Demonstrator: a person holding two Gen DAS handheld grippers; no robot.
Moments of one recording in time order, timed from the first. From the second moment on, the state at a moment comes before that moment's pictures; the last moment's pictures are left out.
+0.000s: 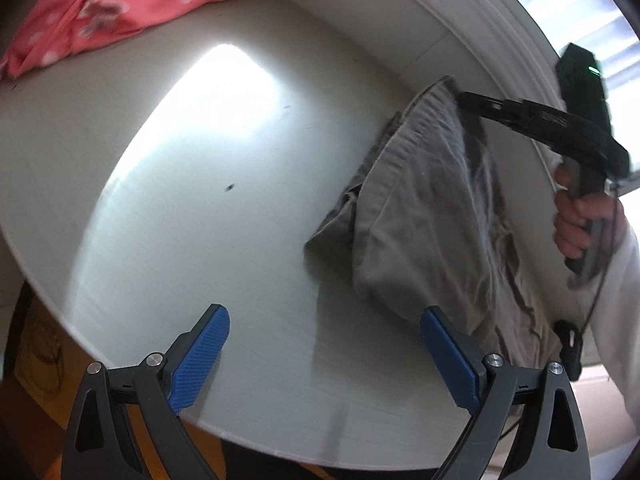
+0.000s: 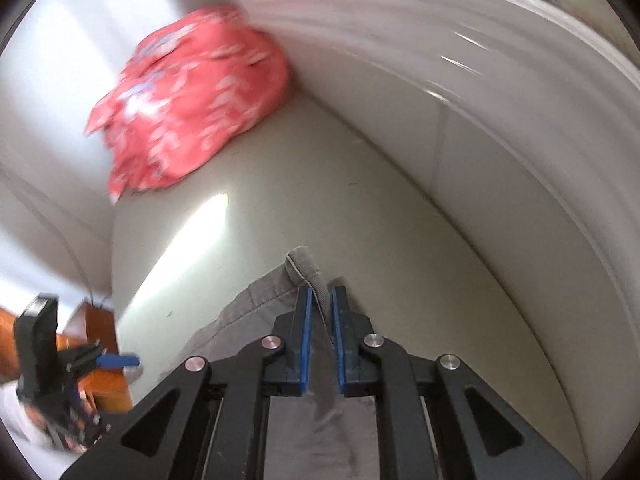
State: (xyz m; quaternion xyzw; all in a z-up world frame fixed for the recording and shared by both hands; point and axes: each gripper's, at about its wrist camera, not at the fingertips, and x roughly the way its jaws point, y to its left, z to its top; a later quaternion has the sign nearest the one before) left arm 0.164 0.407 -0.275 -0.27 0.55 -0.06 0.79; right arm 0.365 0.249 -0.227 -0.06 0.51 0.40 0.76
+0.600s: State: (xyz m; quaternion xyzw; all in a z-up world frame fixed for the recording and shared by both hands) left arm 0.187 0.410 -0.247 -0.28 0.53 -0.09 0.80; right arm 0.296 0.197 -0.209 -0.07 0.52 0.29 0.80
